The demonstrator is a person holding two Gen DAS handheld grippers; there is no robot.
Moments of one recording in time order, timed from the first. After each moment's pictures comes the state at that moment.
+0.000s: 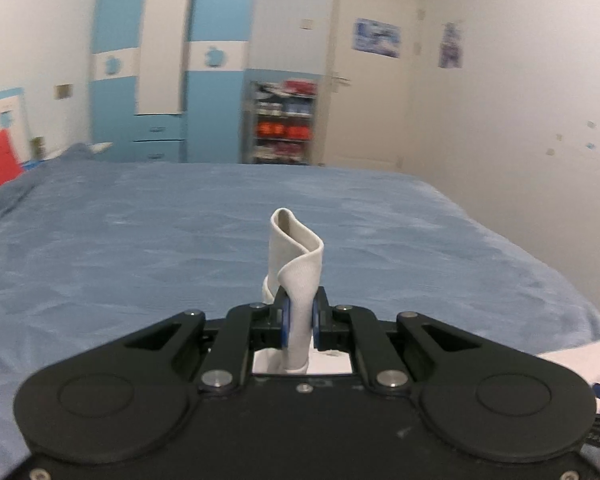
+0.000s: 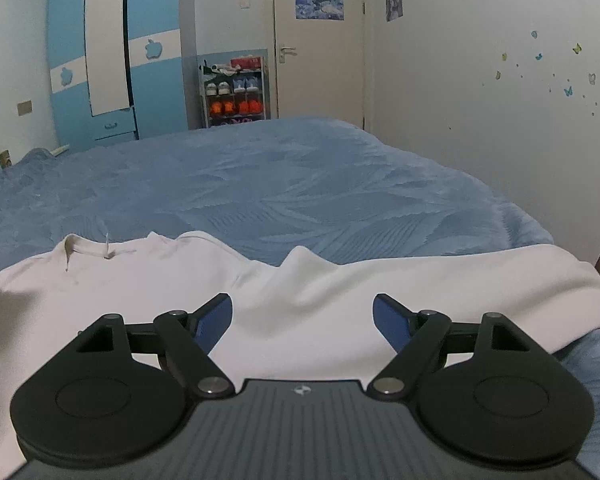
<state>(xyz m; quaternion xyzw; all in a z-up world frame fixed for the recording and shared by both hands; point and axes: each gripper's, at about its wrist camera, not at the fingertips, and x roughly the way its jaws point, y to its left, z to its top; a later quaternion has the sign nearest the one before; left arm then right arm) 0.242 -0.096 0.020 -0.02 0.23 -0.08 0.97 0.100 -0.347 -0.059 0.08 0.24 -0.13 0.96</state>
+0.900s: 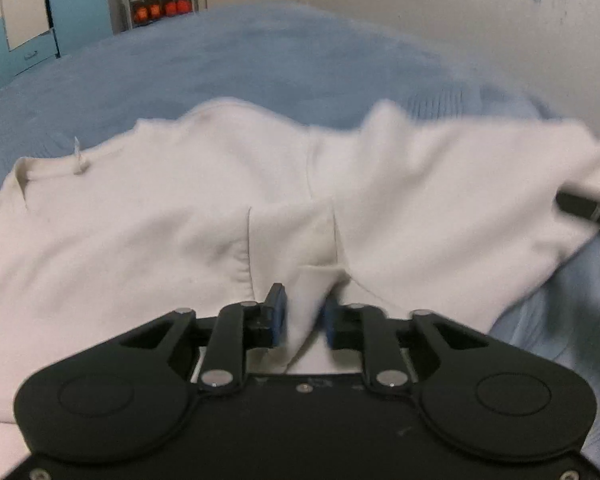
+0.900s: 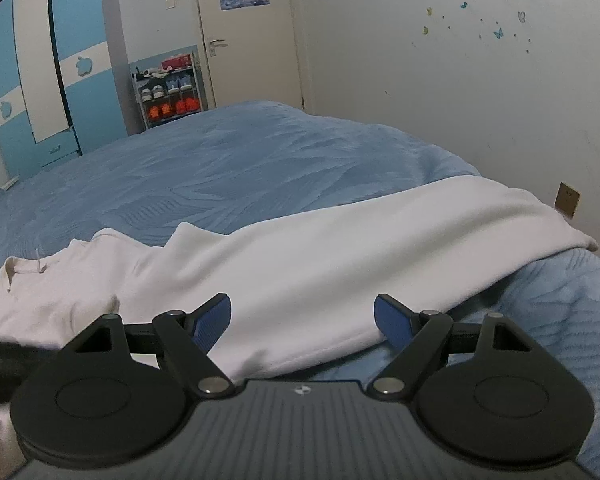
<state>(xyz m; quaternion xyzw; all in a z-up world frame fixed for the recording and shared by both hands) 0.249 -0.321 -0.205 0.08 0.40 -0.19 0.89 0.076 -0.417 -0.098 0.15 0.25 -0.20 0.94</state>
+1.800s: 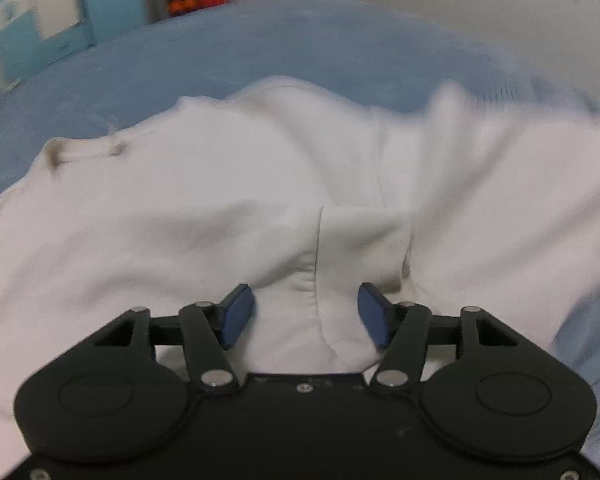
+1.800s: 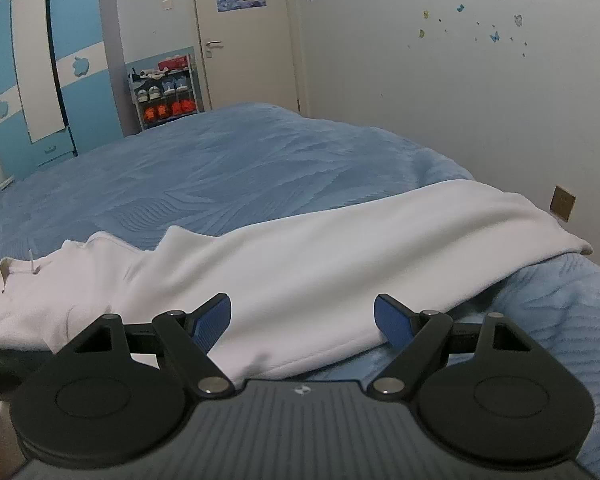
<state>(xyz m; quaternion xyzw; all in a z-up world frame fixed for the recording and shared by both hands) 0.283 -0.301 -0.227 0.10 0.40 -0.15 0.90 0.076 -0.421 -0.095 0.14 0.25 -0.20 0.94</state>
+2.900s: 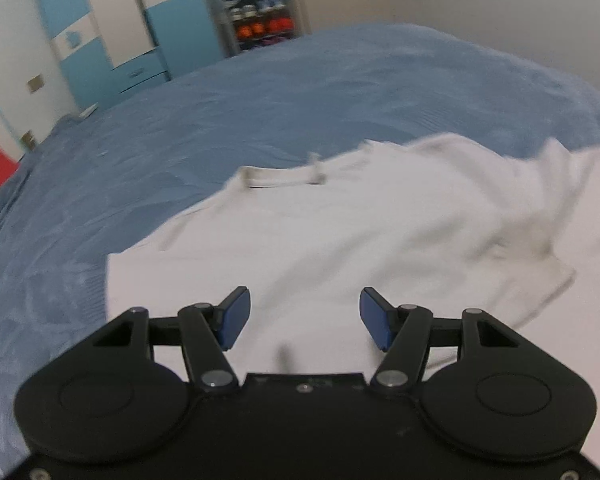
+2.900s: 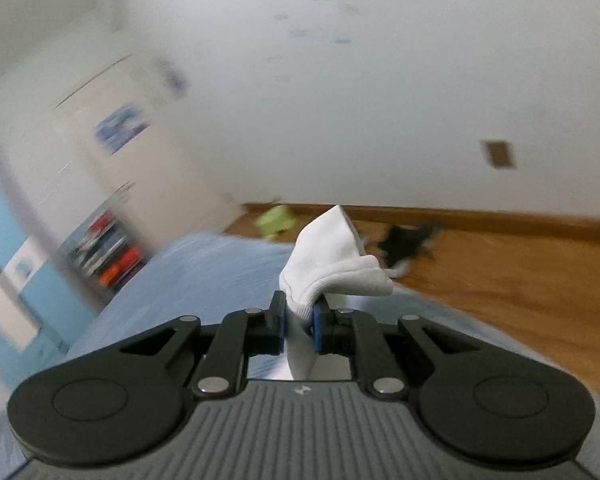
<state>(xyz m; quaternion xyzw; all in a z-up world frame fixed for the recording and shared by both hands) 0.247 -0.138 -0.130 0.12 0.37 -0.04 0.92 0.044 -0.582 -0.063 0.35 0.10 -0.27 0.89</state>
